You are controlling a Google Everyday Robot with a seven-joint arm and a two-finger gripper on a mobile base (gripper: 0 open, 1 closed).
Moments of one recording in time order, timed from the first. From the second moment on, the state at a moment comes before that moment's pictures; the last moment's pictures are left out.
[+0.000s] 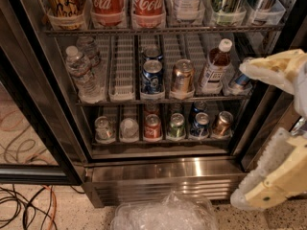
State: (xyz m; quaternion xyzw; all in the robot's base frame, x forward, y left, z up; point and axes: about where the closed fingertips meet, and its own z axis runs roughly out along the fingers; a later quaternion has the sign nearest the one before) arm 0.308 -0.110 1.021 -0.60 0.73 0.08 0.31
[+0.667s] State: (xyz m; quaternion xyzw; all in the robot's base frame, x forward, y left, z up) arm 0.328 -0.096 1.005 -0.60 0.72 0.10 0.34
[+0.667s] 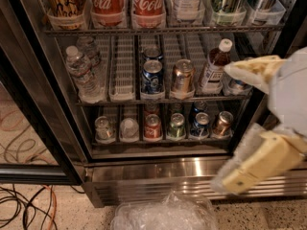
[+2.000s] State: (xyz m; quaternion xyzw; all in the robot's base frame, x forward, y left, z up) arm 0.408 -0.014 0.942 -0.60 0.66 0.21 0.40
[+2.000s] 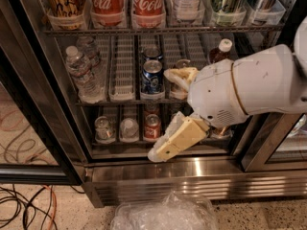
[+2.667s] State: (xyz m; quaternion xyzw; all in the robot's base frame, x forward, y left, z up) arm 0.425 0.031 0.917 -0.57 0.64 0.23 0.46
